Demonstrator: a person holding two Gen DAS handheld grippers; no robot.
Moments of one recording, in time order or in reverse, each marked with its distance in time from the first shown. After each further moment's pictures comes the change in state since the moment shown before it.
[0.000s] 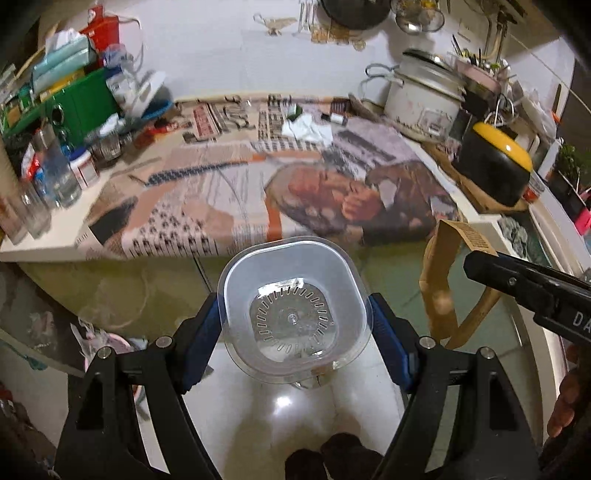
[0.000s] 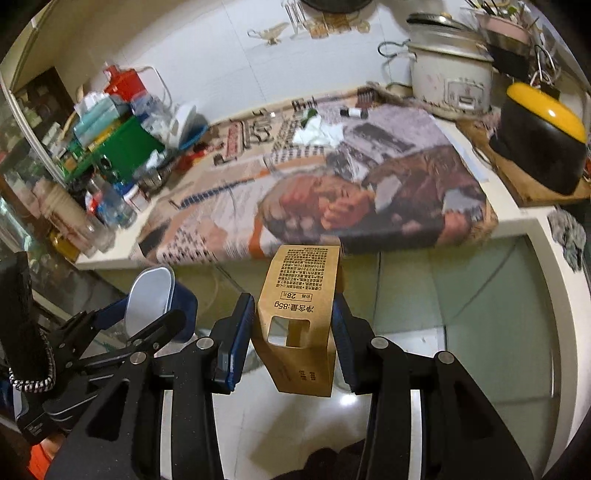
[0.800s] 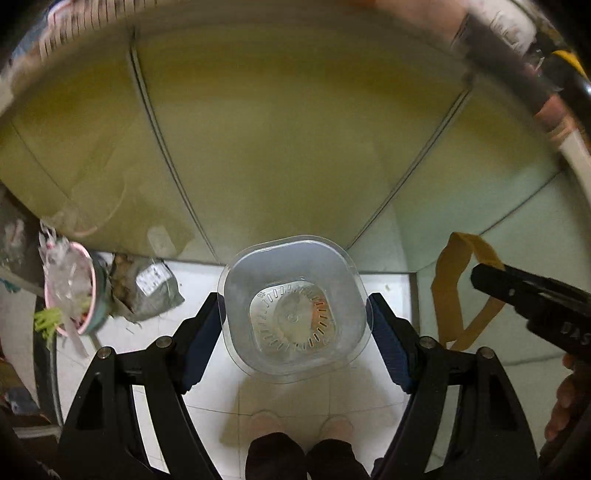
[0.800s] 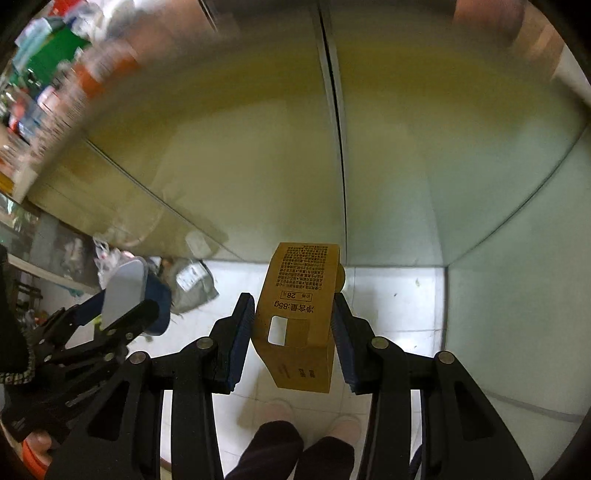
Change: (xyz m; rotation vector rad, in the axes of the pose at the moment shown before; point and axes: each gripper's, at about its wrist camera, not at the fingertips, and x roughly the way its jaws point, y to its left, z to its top) left arm 0.252 -0.004 -0.160 -0.170 0.225 0.075; right arm 0.228 -0.125 -0.120 -0.025 0.290 -0.029
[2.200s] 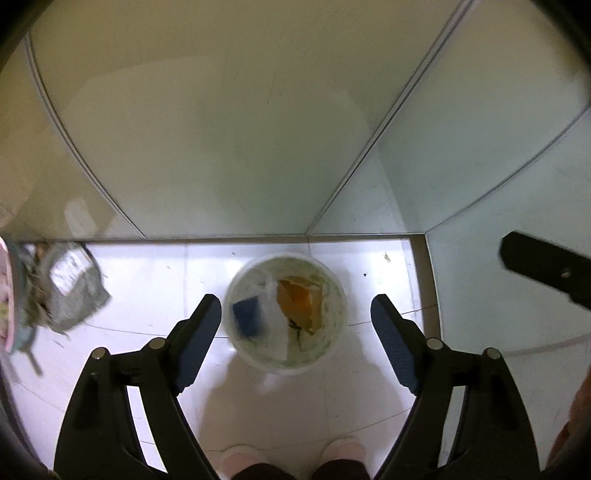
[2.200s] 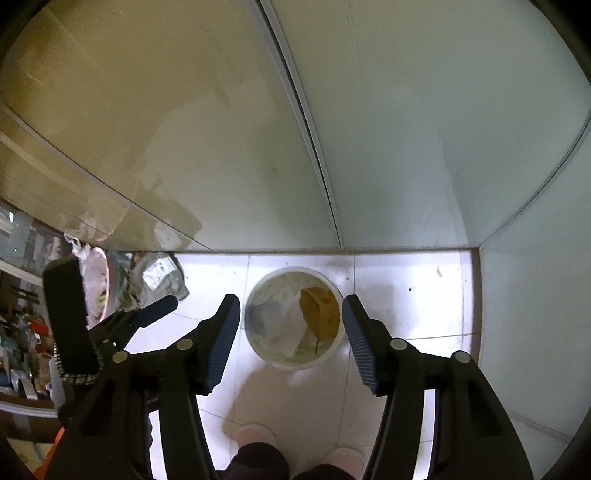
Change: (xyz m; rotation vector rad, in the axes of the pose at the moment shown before) left arm 0.208 -0.025 -0.052 0.093 0.072 -0.129; right arm 0.129 -0.055 -0.028 0.031 -0.019 0.036
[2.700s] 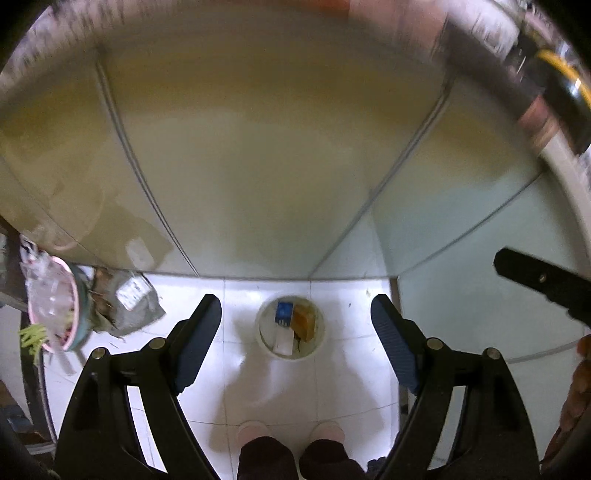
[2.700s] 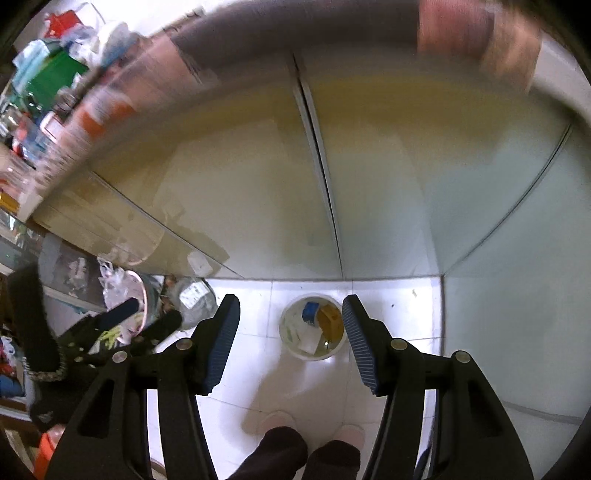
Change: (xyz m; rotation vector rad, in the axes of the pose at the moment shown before) left arm -0.252 -0.016 0.063 -0.050 -0.113 0.041; right arm -0.193 0.063 0.054 -0.005 -0.062 -0.031
